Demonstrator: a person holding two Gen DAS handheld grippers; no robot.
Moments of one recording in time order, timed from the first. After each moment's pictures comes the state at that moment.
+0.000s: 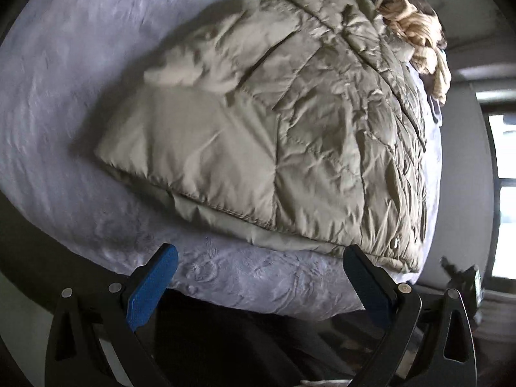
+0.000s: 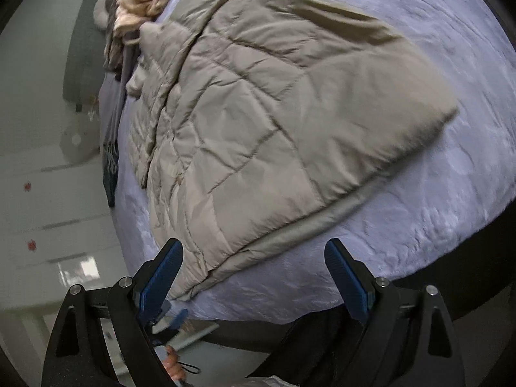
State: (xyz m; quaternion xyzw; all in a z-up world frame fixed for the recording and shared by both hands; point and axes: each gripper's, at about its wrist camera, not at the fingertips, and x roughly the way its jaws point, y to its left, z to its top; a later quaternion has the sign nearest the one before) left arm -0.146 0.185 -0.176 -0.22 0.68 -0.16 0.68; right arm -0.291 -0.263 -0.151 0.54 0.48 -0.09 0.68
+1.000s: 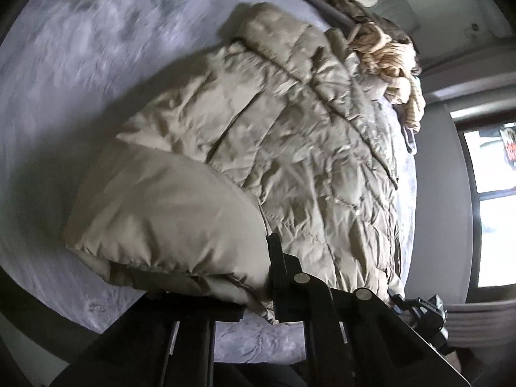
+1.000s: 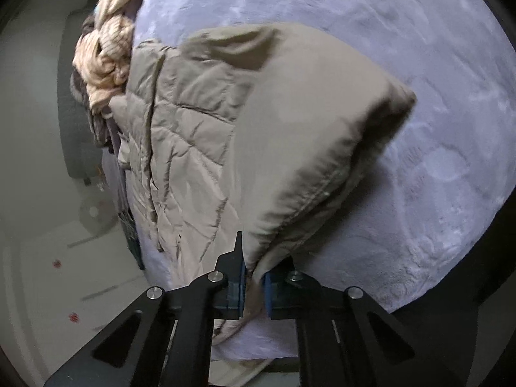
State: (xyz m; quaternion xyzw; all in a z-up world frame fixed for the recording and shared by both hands) left arm -0.094 0.179 -0.146 -0.24 0.61 -0.20 0.73; right arm -0.304 -0.304 -0.185 0.63 0.40 -0.15 0.65
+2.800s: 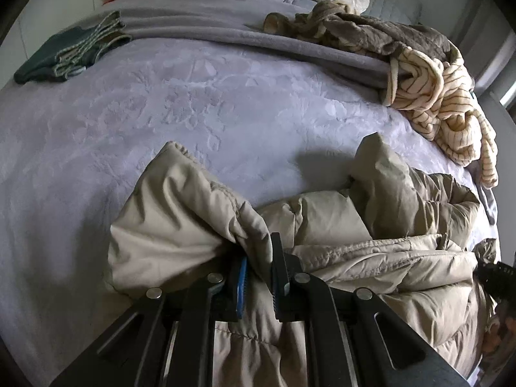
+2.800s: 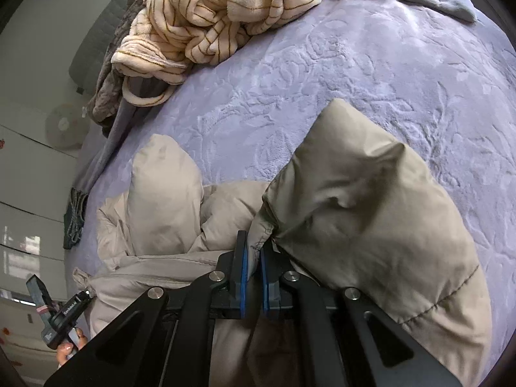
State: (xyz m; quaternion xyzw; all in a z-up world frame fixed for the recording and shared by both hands) left arm 0.286 0.026 -0.175 -0.06 0.52 -0.13 0.84; right arm 0.147 -0.417 -0.161 0.34 0.46 -0.09 0.81
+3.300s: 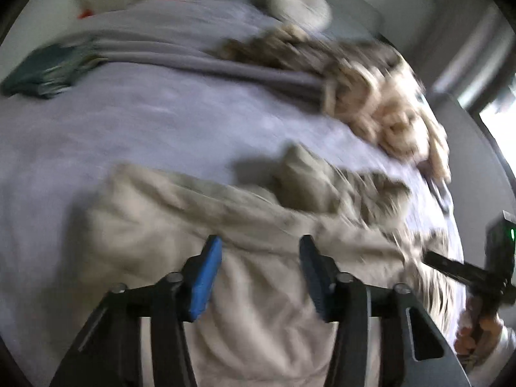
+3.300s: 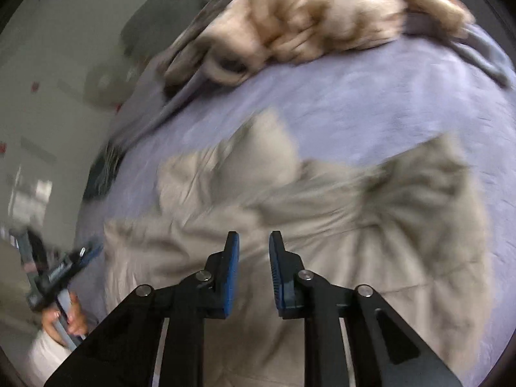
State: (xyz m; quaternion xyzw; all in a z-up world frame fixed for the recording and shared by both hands) left arm 0.241 0.001 -0.128 -0.08 0.49 -0.21 0.84; right arm 0.145 -0.341 -0.114 0.25 0.48 0.01 0.84
